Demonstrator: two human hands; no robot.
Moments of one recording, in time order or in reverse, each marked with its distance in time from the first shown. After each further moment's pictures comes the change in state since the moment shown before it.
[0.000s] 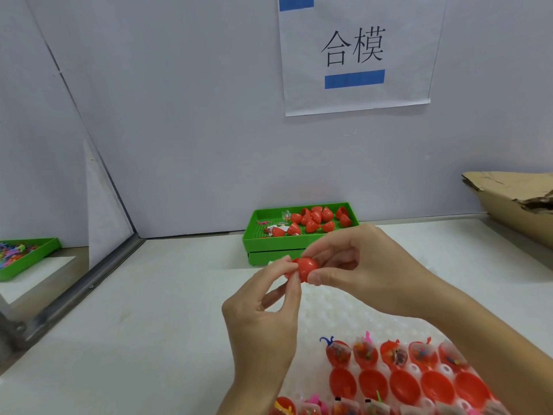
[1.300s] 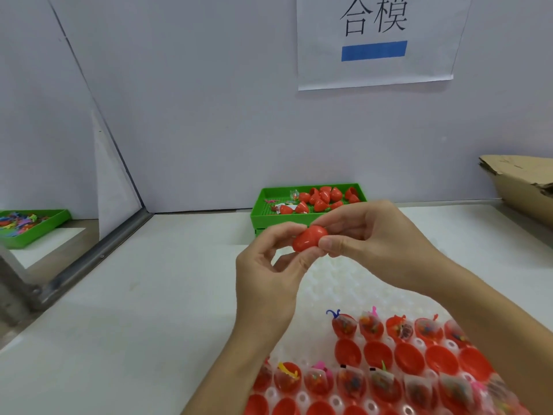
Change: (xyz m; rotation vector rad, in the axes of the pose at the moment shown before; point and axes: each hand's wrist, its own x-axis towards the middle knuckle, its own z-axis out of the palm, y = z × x) left_hand 0.014 0.001 -0.006 -0.345 -0.184 -0.266; right_hand 0.002 0.007 0.005 0.140 0.054 0.020
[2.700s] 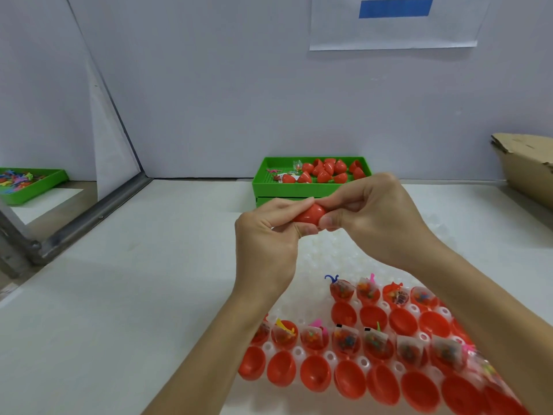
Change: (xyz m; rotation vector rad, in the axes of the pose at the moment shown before) left_hand 0.000 -0.008 -0.003 0.178 -0.025 0.079; right_hand -0.003 -0.002 0.019 -0.148 0.095 -0.049
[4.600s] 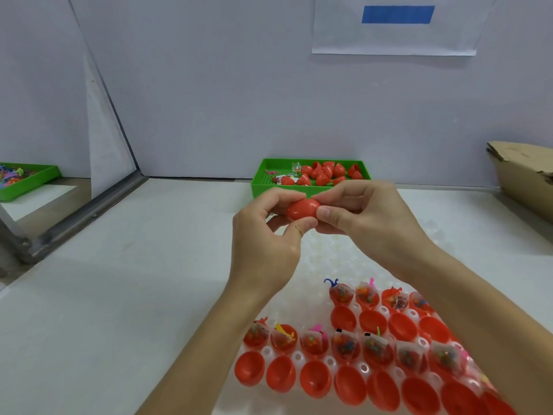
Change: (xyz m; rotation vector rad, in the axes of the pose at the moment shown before) left_hand 0.005 0.011 -0.008 0.104 0.002 -0.035; right_hand 0.000 -0.003 0.008 0.248 0.052 0.225
